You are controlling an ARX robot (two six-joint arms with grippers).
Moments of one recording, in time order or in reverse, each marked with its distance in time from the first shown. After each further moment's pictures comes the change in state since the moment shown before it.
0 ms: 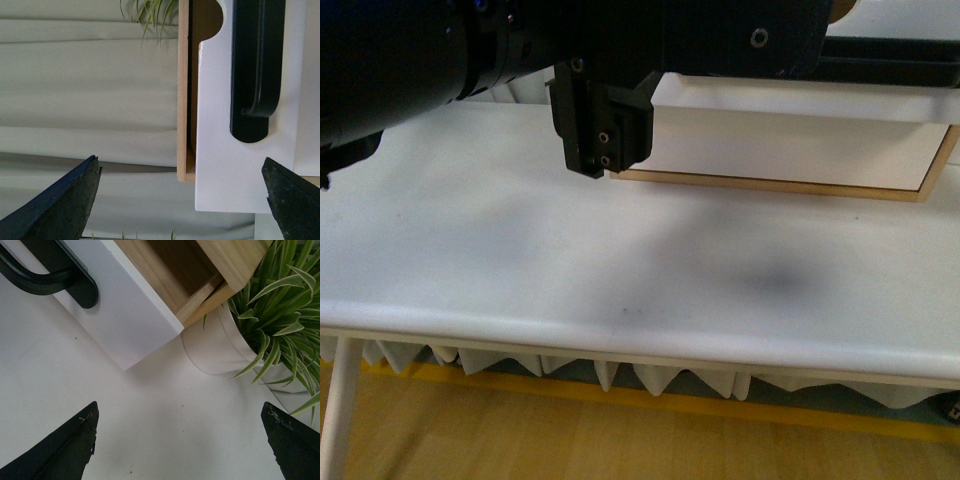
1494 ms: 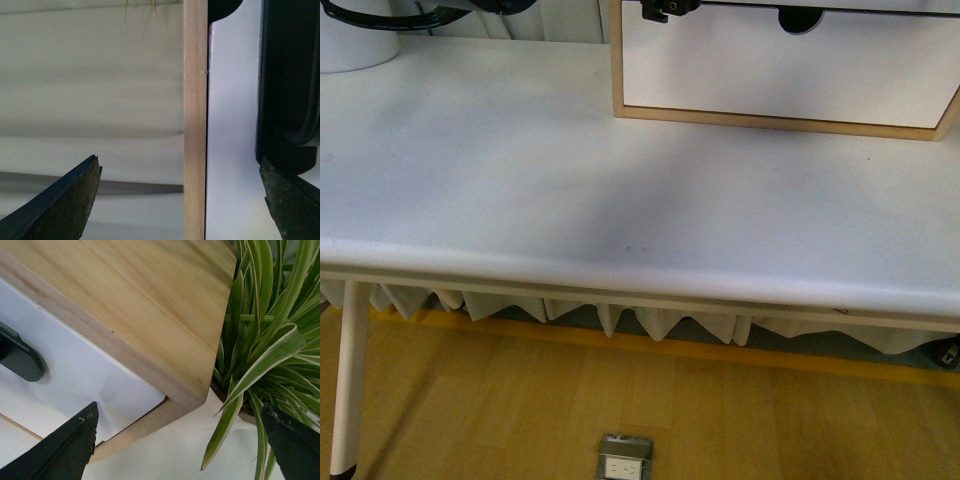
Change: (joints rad) left arm 0.056 0.419 0.603 -0.161 -0.008 0.021; right arm 0.060 0.486 0.307 0.361 0.106 0.255
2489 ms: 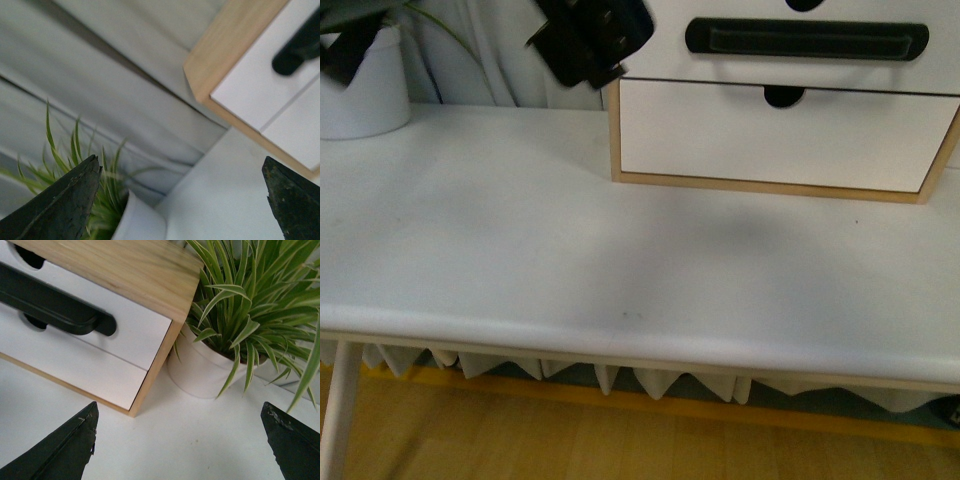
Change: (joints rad) left arm -0.033 -0.513 -0.606 0.091 -0.349 -0.626; right arm -0.058 -0.571 -0.547 0.086 -0.080 0.217
